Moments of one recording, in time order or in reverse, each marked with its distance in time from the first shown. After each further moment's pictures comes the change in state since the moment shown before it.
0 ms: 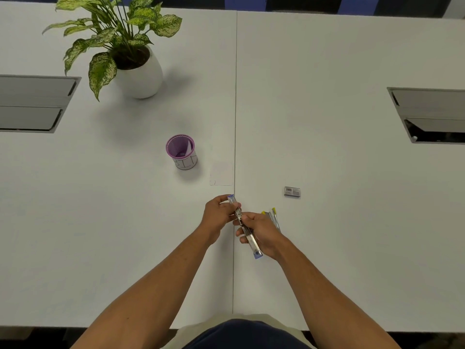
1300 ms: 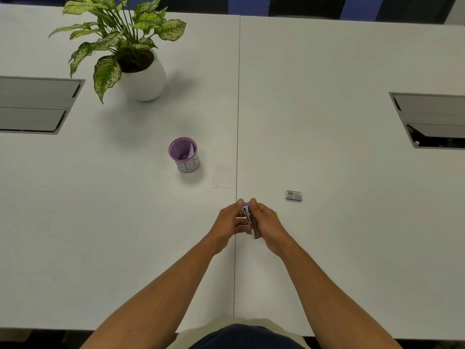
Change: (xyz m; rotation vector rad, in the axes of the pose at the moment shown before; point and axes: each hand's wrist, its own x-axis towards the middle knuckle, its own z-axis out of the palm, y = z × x) left_hand -0.018 -0.001 0.014 0.115 -0.244 0.010; right_hand -0.001 -0.020 0.001 -0.200 0.190 -0.122
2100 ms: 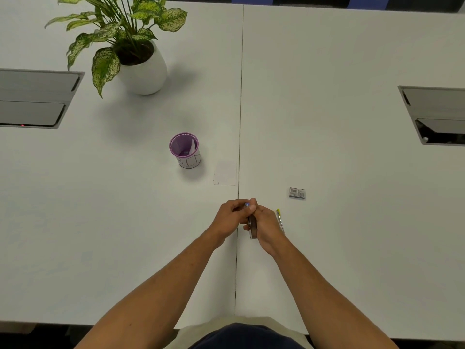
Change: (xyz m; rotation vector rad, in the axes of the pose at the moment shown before) left_hand 0.008 0.003 -0.008 0.173 0.020 0.093; right_hand 0.017 0.016 0.013 0.221 0.051 0.065
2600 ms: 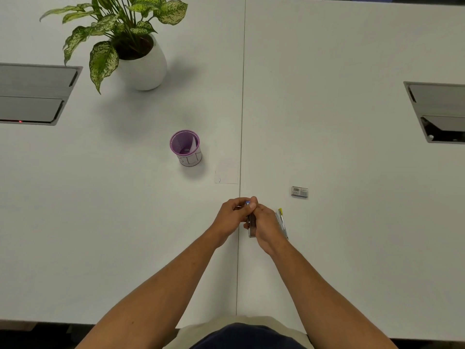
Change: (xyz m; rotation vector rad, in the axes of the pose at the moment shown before) left_hand 0.007 -0.004 -0.001 -0.044 -0.002 -0.014; right_hand 0.006 0.003 0.008 0.036 0.039 -0.002
